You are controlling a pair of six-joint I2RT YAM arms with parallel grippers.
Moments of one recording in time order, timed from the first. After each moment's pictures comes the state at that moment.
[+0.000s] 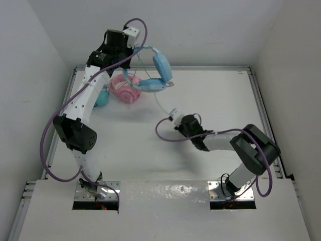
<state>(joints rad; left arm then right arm) -0.29 1.86 2.13 -0.80 -0.07 0.15 0.71 1.62 0.56 0.41 0.24 -0.36</state>
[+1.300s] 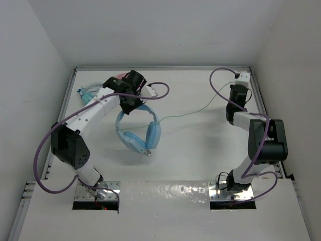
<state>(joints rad) -0.49 1.64 1.57 -1.12 -0.11 0.54 -0.04 1.64 0.75 0.65 0.48 -0.12</state>
